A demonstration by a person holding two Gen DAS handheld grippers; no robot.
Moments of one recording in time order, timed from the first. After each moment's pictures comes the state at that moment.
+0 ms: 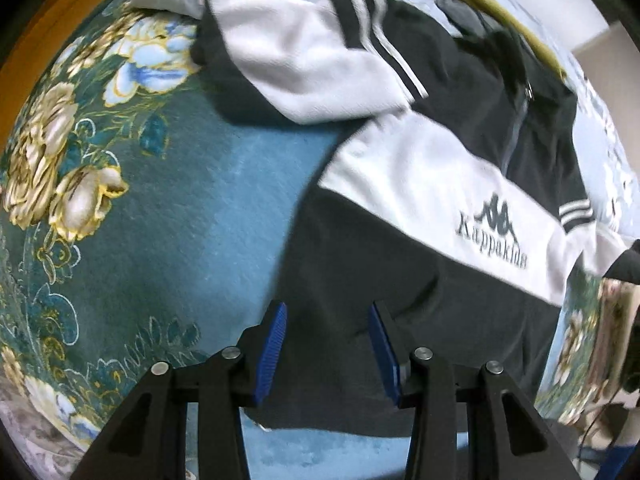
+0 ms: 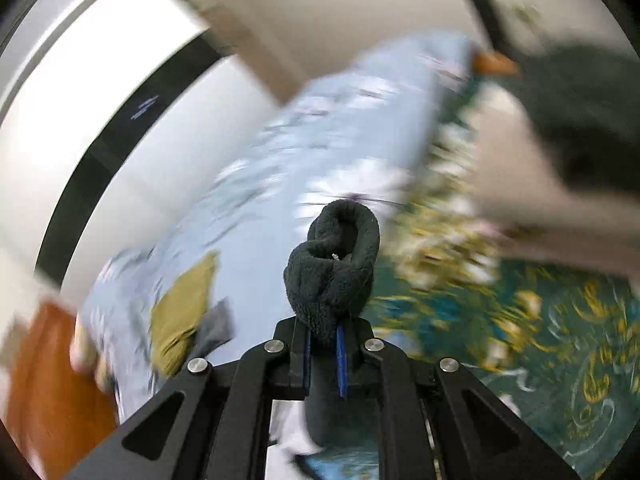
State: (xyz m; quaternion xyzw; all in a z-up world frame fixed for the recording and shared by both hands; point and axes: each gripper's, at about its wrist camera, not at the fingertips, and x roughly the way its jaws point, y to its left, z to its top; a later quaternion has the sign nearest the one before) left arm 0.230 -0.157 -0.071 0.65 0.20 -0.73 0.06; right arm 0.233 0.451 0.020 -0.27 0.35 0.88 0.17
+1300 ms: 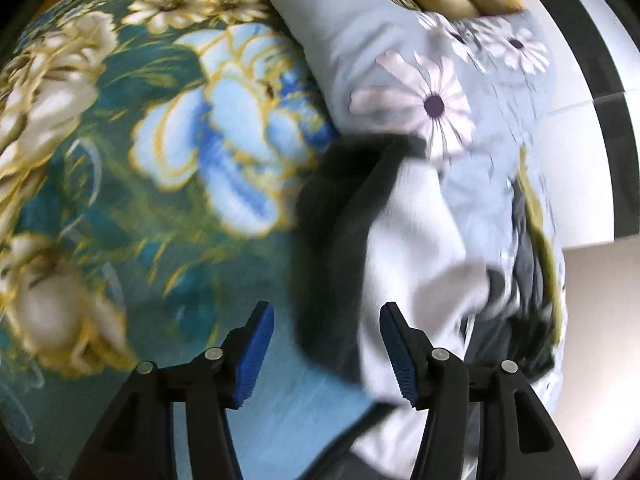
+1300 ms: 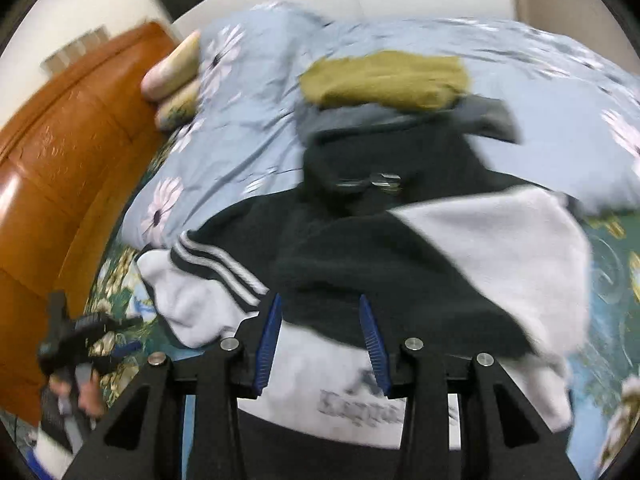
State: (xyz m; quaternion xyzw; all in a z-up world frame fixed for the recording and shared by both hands) left arm 0.130 -0.332 -0.126 0.49 0.46 -0.73 0.13; right arm 0.141 0.111 -0.080 -0.47 0.15 0.87 -0.07
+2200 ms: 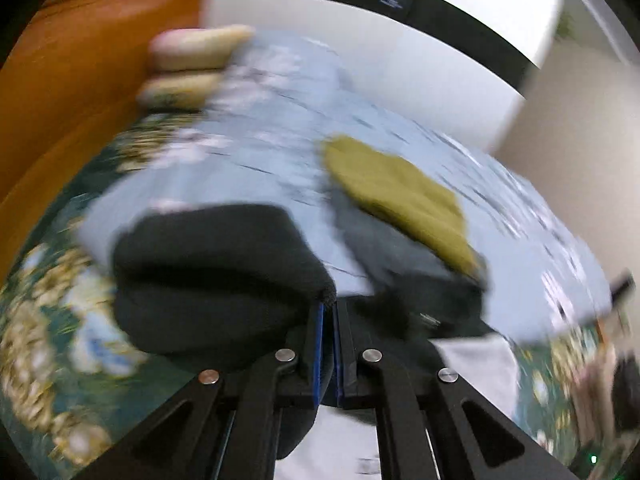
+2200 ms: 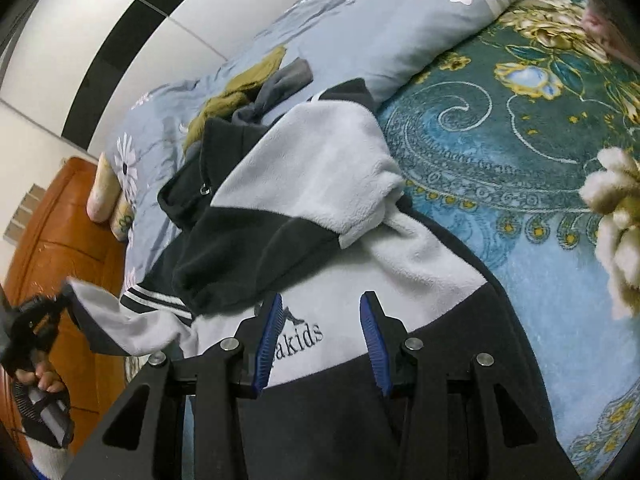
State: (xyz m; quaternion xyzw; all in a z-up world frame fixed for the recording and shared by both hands) left arm 0.066 -0.109 0.032 0.42 0.13 -0.90 -0.03; right arm 0.238 0.246 -0.137 -0.44 0.37 0.82 0.04
